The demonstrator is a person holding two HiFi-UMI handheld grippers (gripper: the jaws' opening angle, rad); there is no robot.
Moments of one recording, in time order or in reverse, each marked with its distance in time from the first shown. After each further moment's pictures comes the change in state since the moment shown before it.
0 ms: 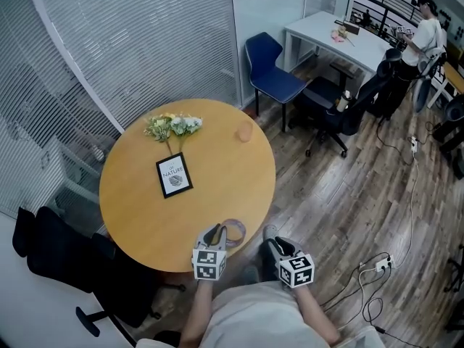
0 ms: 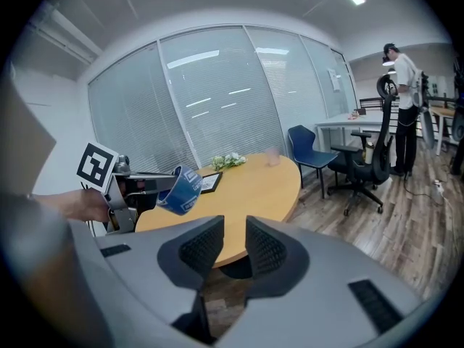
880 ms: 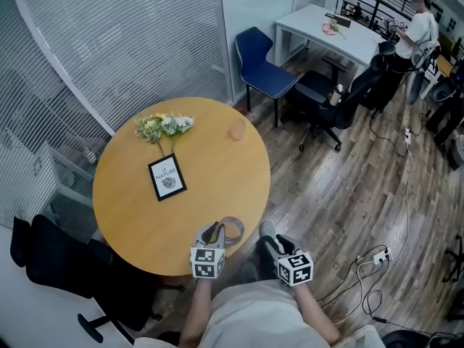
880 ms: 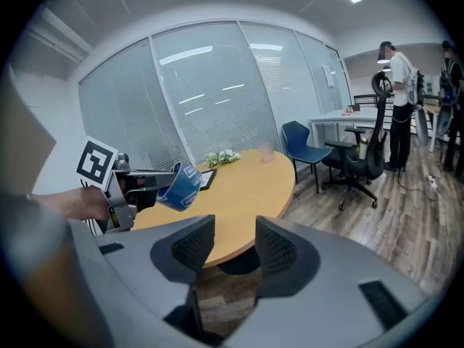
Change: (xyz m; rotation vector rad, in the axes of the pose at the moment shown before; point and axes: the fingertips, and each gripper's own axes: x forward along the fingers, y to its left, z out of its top) left arm 0.020 0.002 0.005 -0.010 0.012 -0.037; right arm 0.006 -0.012 -0.001 0.027 0.030 -0.040
